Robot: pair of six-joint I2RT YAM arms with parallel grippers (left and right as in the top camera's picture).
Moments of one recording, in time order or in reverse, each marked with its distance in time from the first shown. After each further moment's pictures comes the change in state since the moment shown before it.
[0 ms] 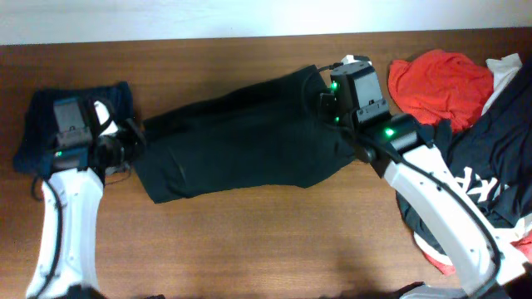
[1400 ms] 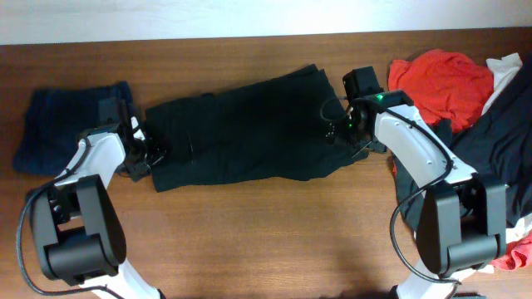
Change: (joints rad) left arm -0.038 0.447 0.029 0.053 -0.045 0.008; right arm -0.190 0.344 0.011 -0.253 -0.163 -0.017
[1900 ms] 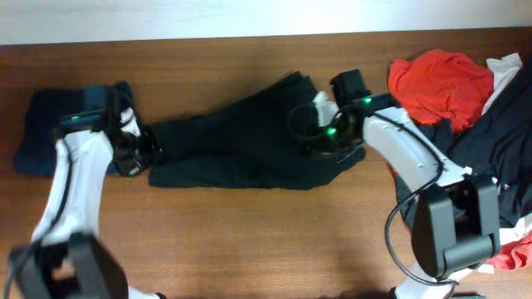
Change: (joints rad) left arm -0.026 -0.283 0.152 -0.418 0.052 0.068; right arm 0.108 0.008 0.000 0.022 -0.533 -0.198
